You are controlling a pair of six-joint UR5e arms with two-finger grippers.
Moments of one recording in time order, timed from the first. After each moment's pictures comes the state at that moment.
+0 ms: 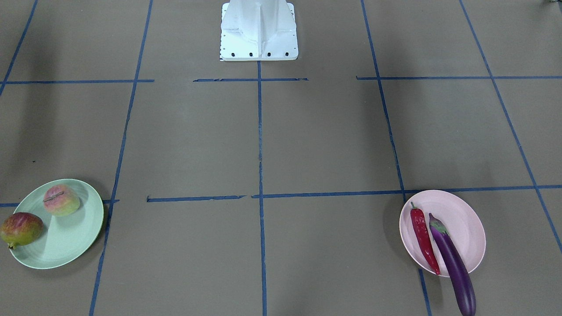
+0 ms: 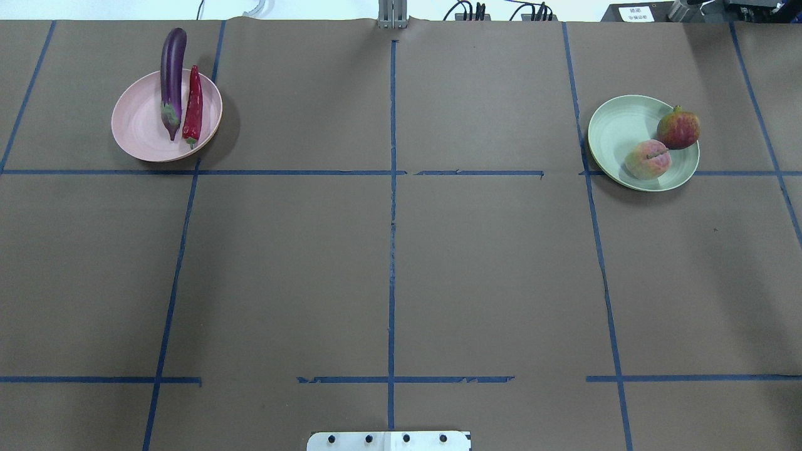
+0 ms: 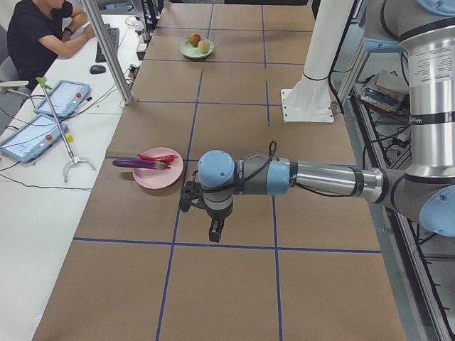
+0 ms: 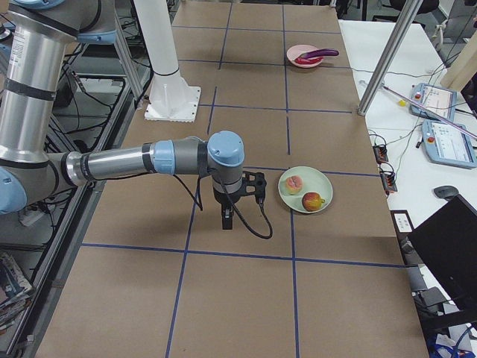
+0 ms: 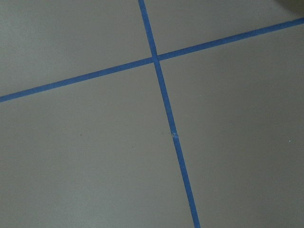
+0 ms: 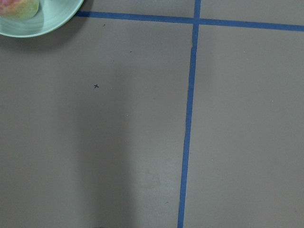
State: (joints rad) left arm -1.59 -1.36 -1.90 -1.45 -2.39 0.14; right arm 1.53 -1.88 2.07 -1.74 2.34 -0.01
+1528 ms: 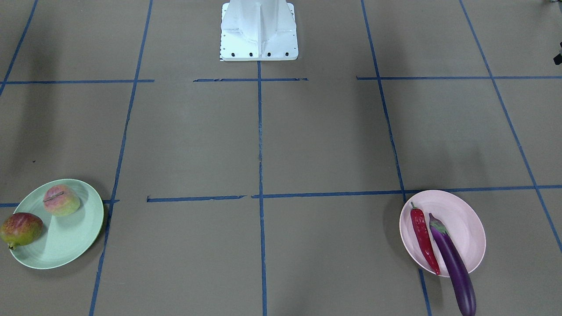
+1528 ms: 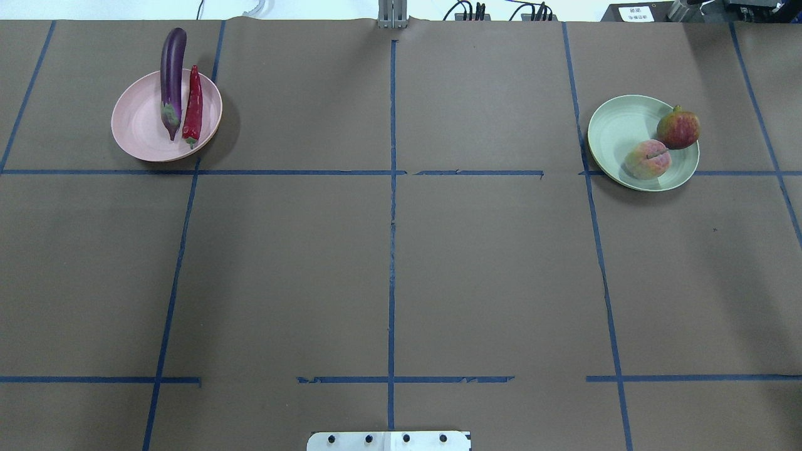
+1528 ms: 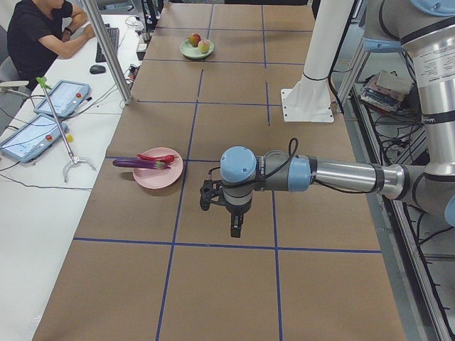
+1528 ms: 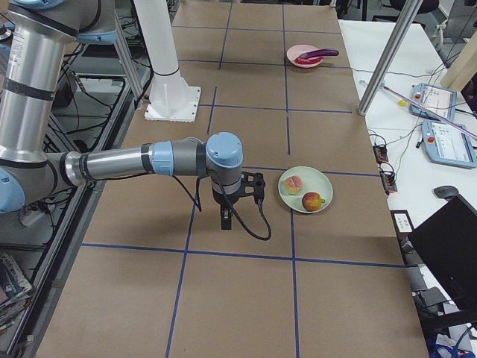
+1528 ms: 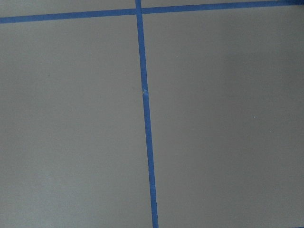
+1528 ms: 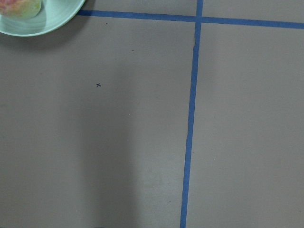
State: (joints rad) left arm -1.55 -1.27 -1.97 -1.47 -2.37 0.06; right arm 1.54 -1.88 2.07 -1.73 2.35 -0.01
